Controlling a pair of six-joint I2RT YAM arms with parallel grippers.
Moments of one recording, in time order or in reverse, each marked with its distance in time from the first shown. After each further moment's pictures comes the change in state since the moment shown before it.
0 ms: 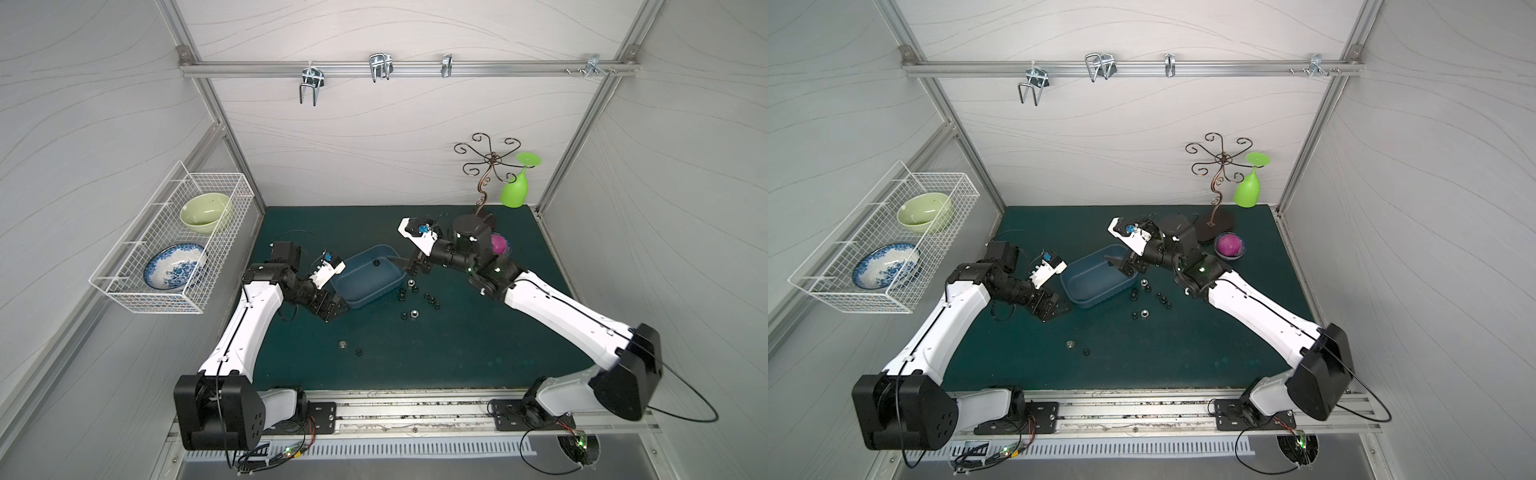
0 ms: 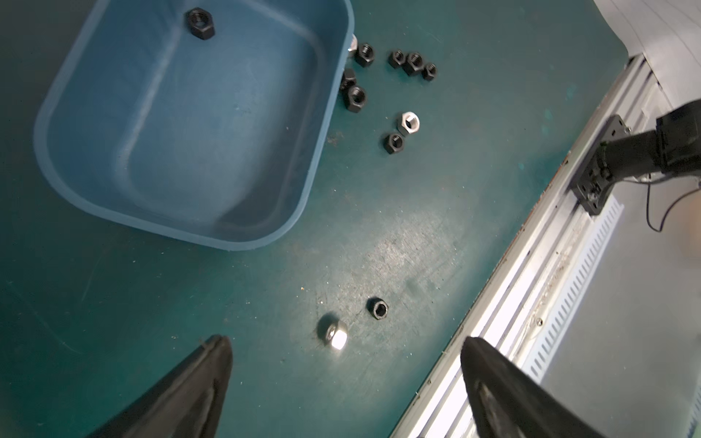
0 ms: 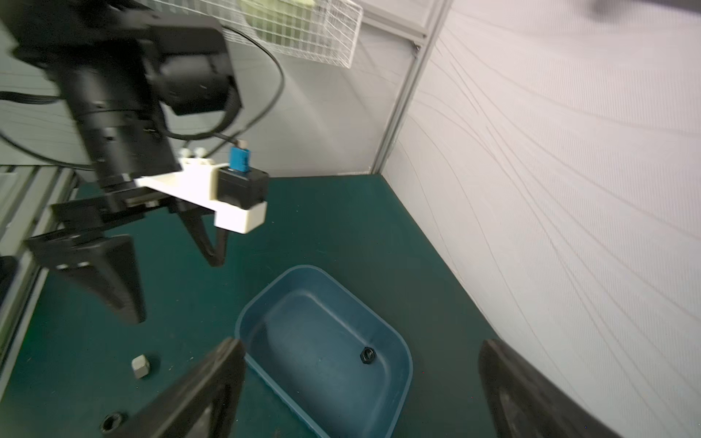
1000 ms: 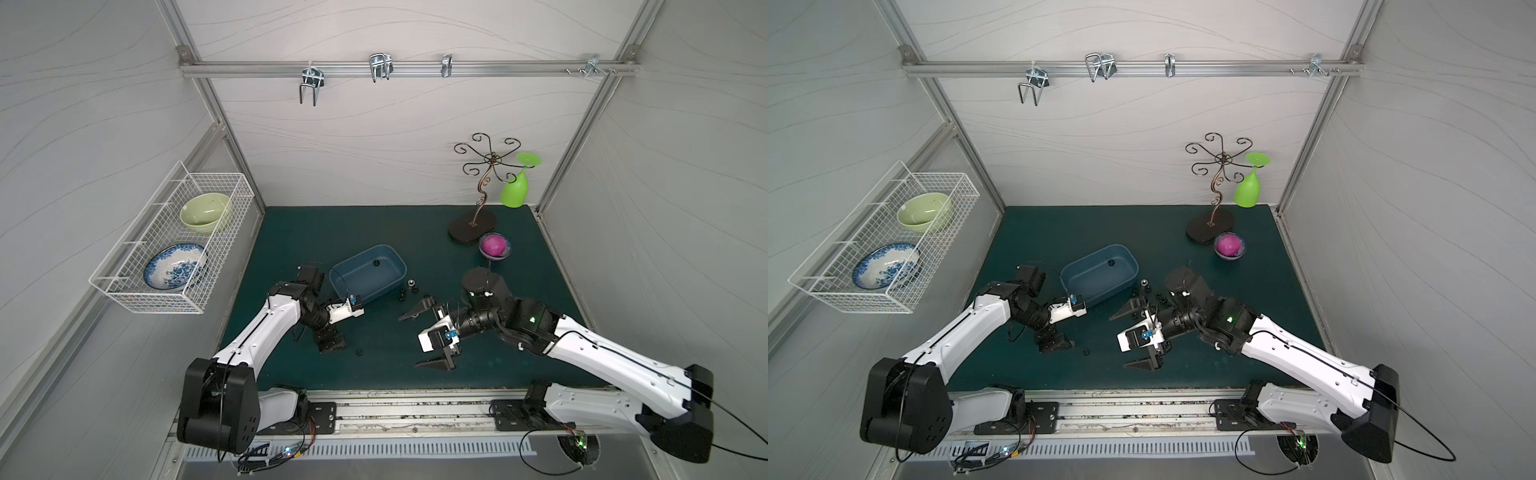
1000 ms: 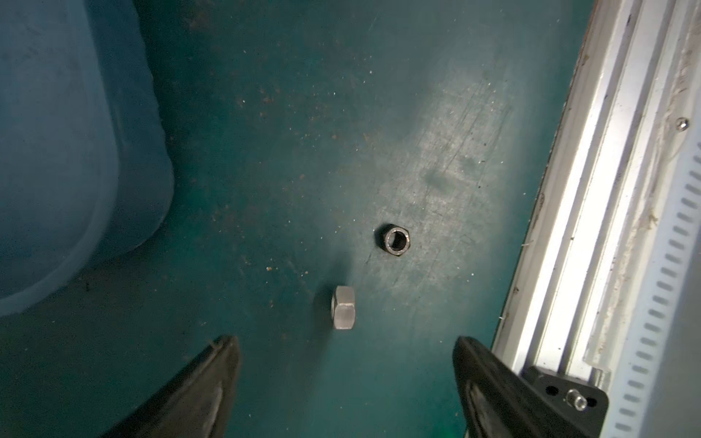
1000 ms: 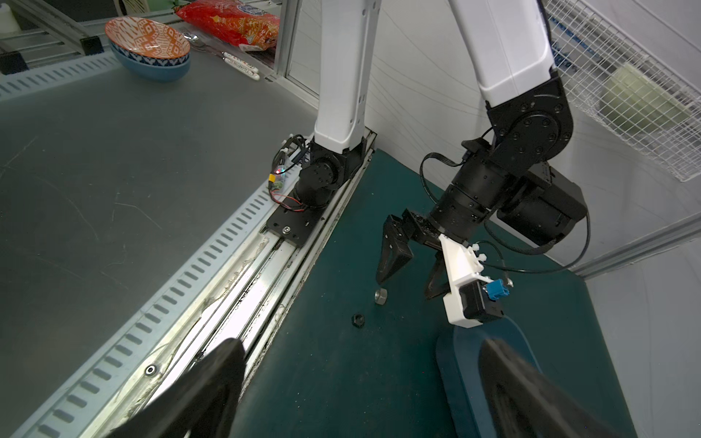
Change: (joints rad) left arm -0.171 0.008 -0.273 0.135 -0.189 0.423; right arm 0.223 -0.296 -0.230 -0.409 -0.377 -0.393
